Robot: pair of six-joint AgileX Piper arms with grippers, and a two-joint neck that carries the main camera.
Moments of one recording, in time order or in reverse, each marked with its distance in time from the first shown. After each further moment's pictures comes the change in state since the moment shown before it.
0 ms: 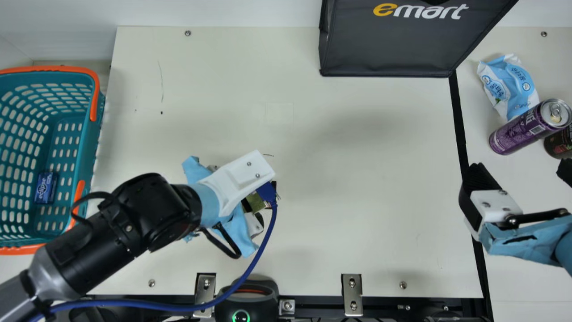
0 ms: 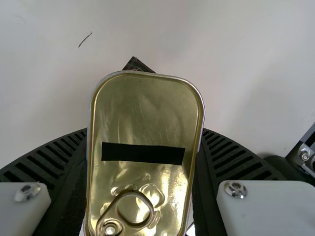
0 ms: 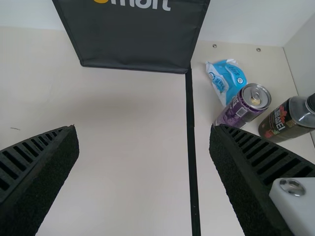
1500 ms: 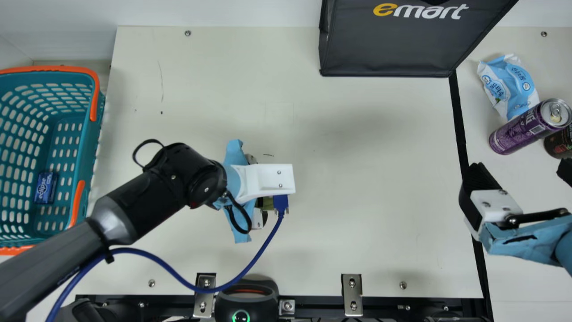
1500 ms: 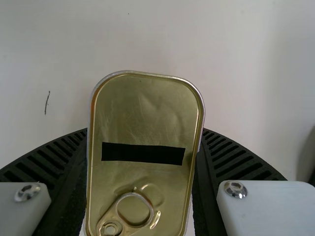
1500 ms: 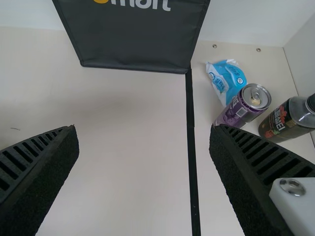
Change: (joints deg) left arm 5.8 12.9 -1.3 -10.0 -6.6 39.9; right arm 0.0 0.0 0.0 0.0 -0.1 0.0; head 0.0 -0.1
